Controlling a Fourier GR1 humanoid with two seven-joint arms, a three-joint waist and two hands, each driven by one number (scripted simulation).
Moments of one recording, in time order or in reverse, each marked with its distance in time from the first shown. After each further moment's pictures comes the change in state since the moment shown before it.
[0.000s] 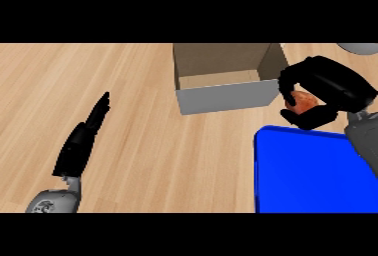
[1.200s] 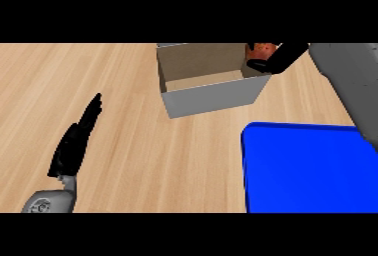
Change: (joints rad) left arm 0.001 0.009 0.039 0.038 -0.010 0.026 0.013; right arm -0.561 0.159 0.011 0.630 -0.318 0.164 -0.436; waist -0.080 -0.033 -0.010
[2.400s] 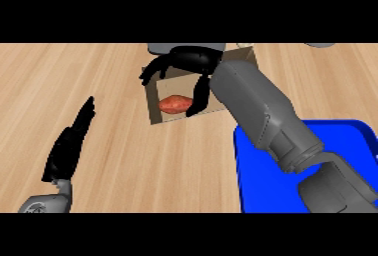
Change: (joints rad) left arm 0.029 0.000 0.030 -0.006 0.005 0.010 0.005; right arm -0.195 0.429 0.114 0.526 0.132 -0.117 -0.057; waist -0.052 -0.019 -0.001
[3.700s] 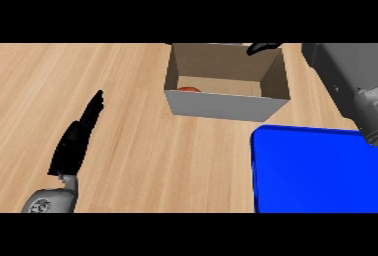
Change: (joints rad) left arm -0.037 -0.010 -0.033 -0.023 -0.002 -0.023 -0.014; right arm -0.079 -0.329 -0.470 0.180 -0.445 0.223 0.275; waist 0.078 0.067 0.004
